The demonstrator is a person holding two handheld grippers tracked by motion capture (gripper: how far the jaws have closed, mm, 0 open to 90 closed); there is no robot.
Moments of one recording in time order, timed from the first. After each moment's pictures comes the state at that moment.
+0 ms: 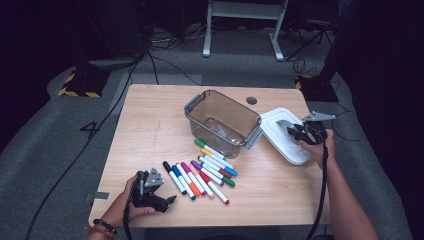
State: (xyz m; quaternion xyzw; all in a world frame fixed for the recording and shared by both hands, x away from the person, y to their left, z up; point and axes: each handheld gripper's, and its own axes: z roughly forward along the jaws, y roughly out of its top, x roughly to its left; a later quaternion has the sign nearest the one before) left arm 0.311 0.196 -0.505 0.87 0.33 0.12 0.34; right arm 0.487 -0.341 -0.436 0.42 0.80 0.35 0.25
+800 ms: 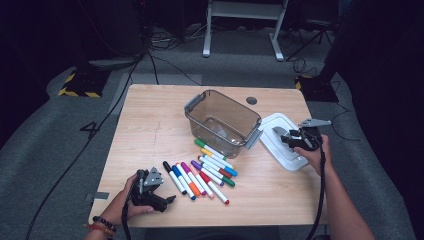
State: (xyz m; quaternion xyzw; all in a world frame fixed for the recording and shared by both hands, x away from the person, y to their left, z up) left arm 0.316 0.199 -0.505 0.88 0.31 0.11 0.34; right arm 0.479 -0.337 -0.454 0.42 0.81 0.37 0.21
